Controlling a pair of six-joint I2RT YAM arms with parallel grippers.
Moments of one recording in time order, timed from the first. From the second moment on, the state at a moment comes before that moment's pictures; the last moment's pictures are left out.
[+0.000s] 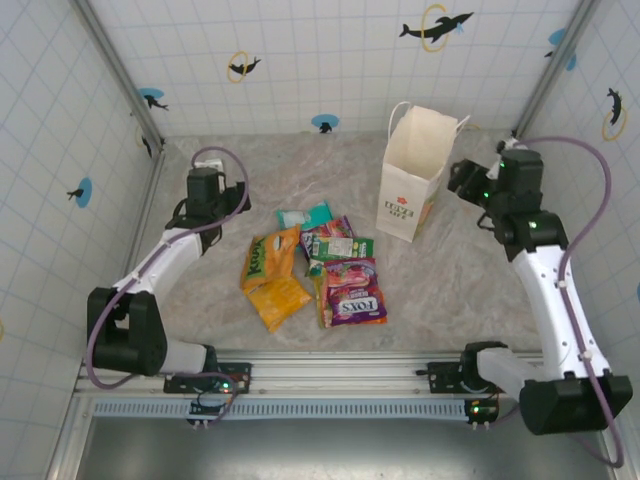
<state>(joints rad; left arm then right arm) -0.18 1.39 0.92 -0.13 -0.08 -0.21 0.16 1.11 1.21 -0.62 0.01 0.47</state>
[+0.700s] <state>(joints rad) -0.19 1.41 0.94 -0.18 -0.06 -0.24 0.30 1.48 1.50 -0.81 0.35 0.56</state>
